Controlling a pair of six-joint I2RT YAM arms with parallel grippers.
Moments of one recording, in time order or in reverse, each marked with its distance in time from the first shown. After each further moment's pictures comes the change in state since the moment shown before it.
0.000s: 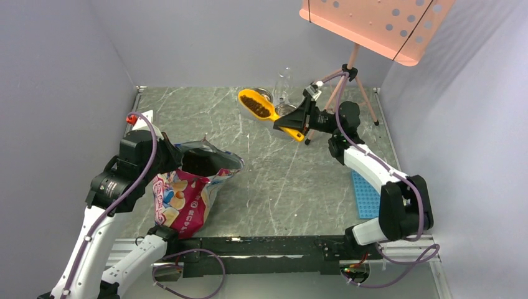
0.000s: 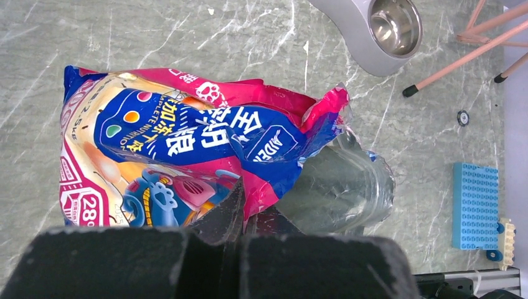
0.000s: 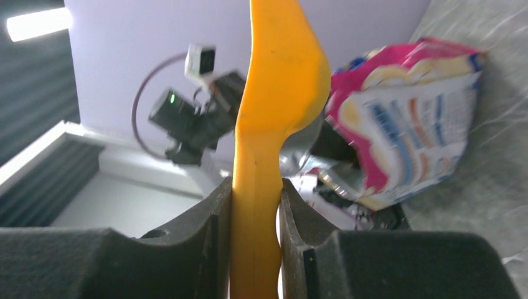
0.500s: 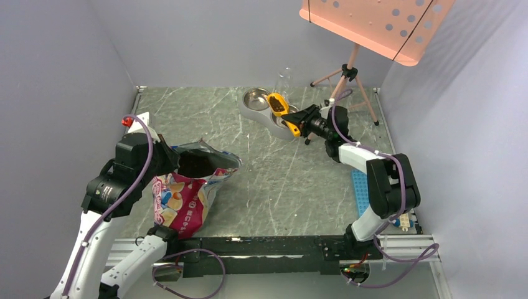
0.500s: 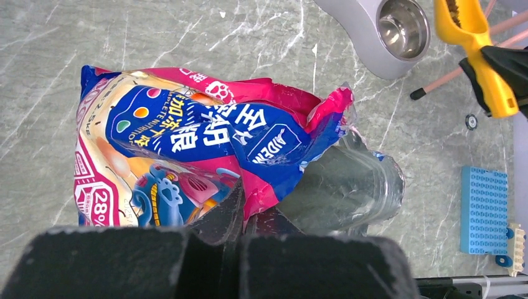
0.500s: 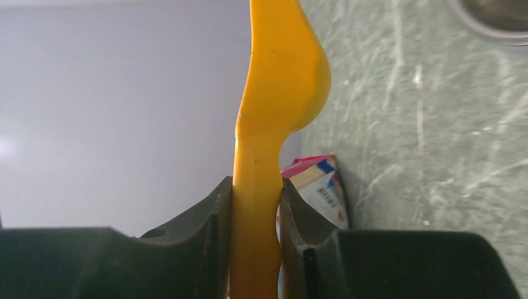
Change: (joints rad) left arm 0.002 -0.028 0.014 -0.033 -0.019 0.013; right arm -0.091 0.206 -0.040 -0.163 0.449 -0.113
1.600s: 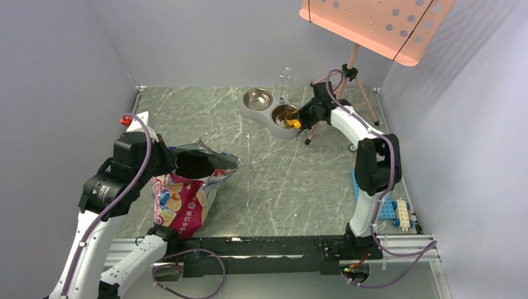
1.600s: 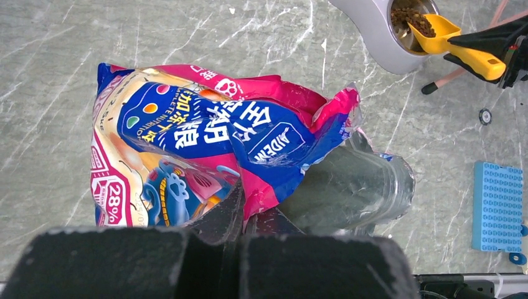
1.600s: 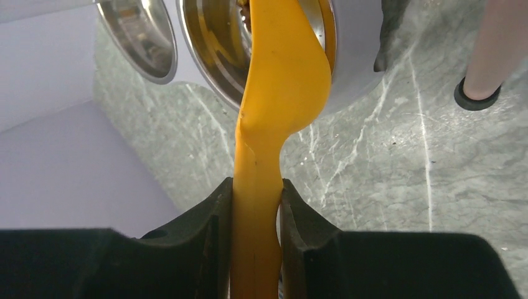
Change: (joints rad) left arm 0.002 0.010 0.040 -0.051 -0.013 0.024; right arm 0.012 0.261 0.564 -1.022 0.389 -0.239
